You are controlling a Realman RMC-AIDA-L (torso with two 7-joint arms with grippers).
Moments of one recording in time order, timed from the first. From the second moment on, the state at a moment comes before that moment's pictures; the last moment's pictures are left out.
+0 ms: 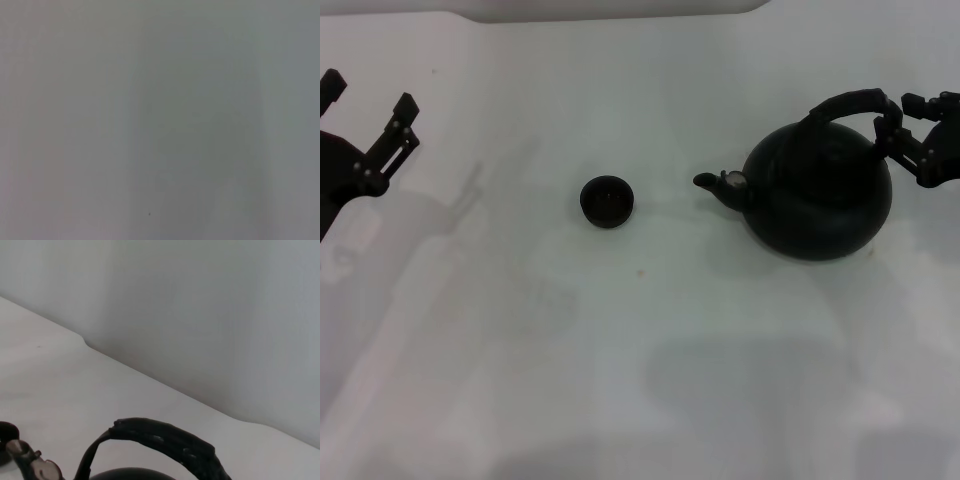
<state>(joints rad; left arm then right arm) -0.09 -2.08 -1.59 -0.46 0.35 -1.28 2.74 -0.10 2.01 1.62 1.43 -1.74 0.72 -1.48</state>
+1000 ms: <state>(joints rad) -0.09 -2.08 -1.59 -0.46 0.35 -1.28 2.74 -0.06 2.01 1.63 1.36 -1.68 0.74 -1.54</state>
